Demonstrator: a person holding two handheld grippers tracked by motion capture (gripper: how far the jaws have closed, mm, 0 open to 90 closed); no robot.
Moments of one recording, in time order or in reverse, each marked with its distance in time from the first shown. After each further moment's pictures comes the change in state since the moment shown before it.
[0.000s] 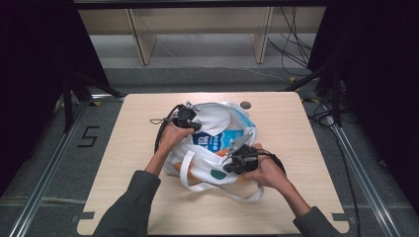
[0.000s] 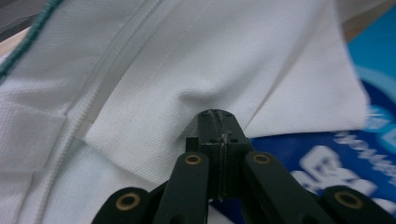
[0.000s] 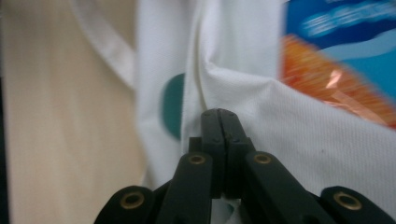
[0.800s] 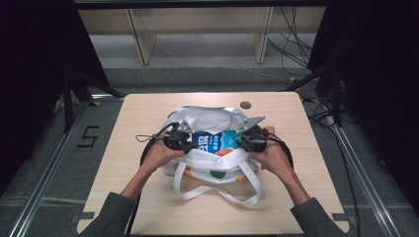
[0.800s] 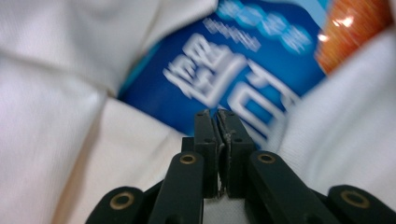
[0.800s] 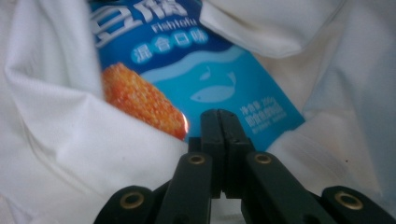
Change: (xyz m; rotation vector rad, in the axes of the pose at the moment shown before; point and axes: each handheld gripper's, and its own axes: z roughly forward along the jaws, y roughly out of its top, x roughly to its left) left arm -0.046 -0.055 -0.061 0.020 -0.150 0.207; right arm -0.047 0.006 -0.032 -0.061 -0.322 0.104
